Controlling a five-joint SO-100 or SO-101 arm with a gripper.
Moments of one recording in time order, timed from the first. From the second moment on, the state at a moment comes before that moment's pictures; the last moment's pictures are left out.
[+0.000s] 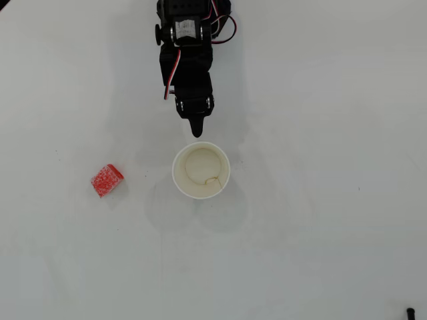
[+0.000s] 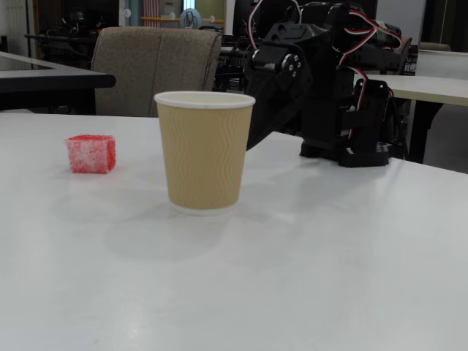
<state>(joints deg) 4.0 185.2 176.1 37.4 -15.4</state>
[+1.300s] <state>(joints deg) 1.5 185.2 176.1 37.4 -7.6</state>
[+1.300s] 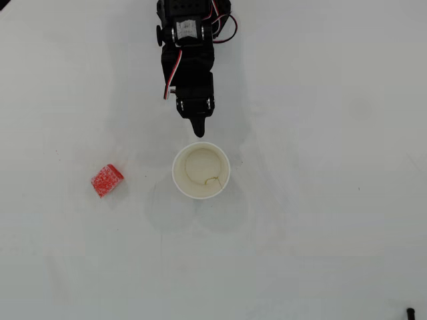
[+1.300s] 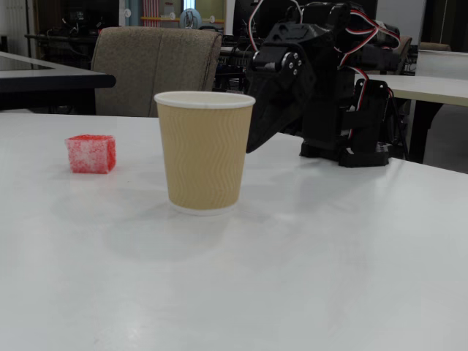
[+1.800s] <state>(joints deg) 1.7 185.2 176.1 37.4 -0.9</state>
